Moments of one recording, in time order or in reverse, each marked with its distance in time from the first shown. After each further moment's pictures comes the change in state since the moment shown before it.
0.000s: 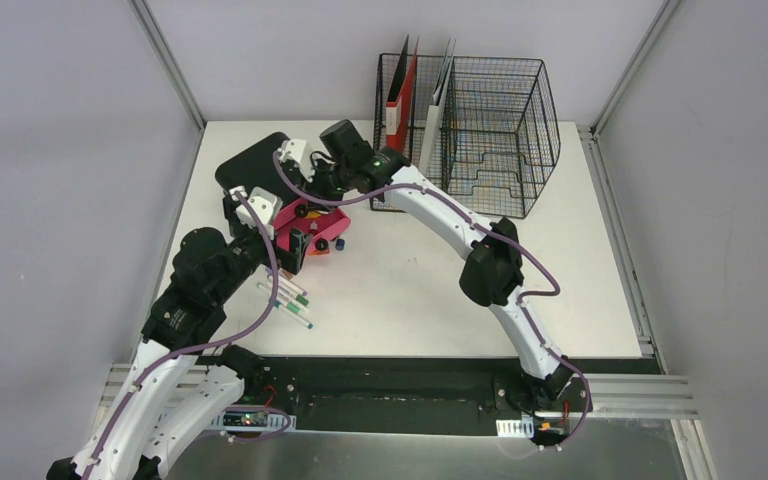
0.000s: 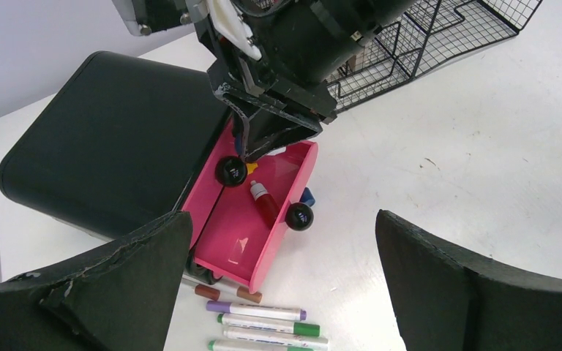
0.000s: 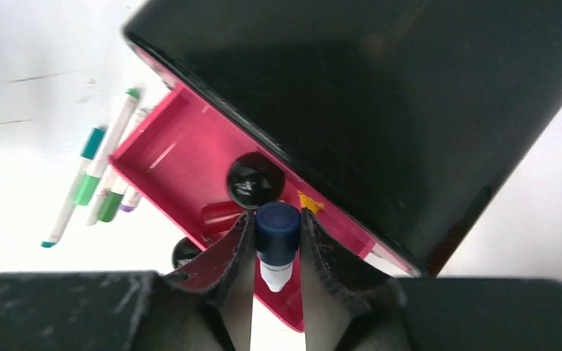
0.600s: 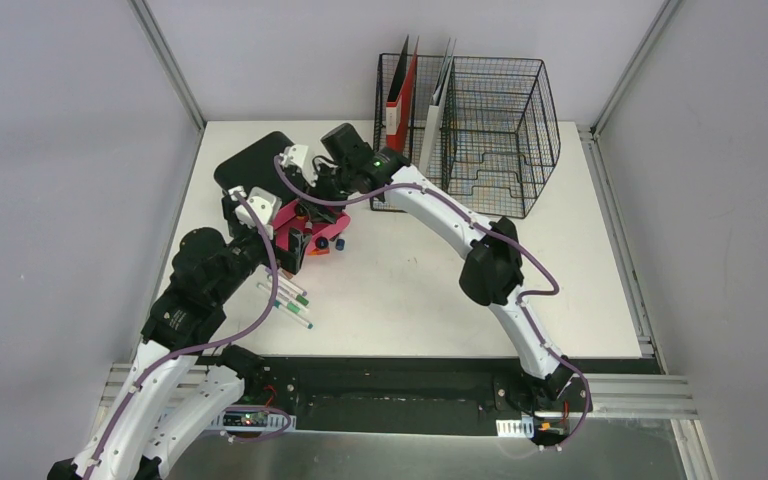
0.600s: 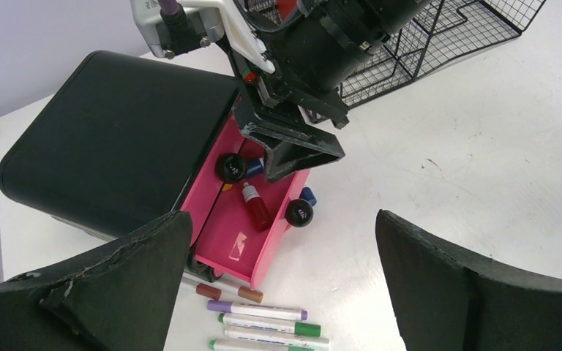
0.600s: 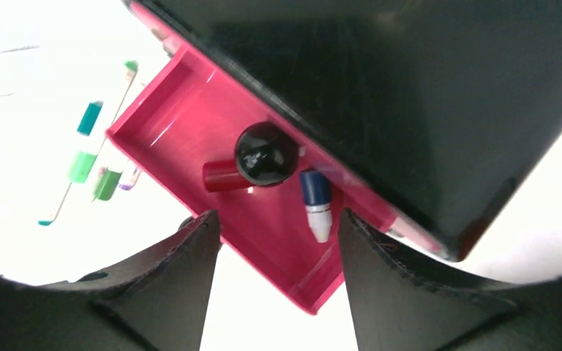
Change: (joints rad) left arm 0.006 -0.003 -0.001 0.000 0.001 0.000; right arm -0.002 0.013 -0.009 -0.032 0.024 -0.034
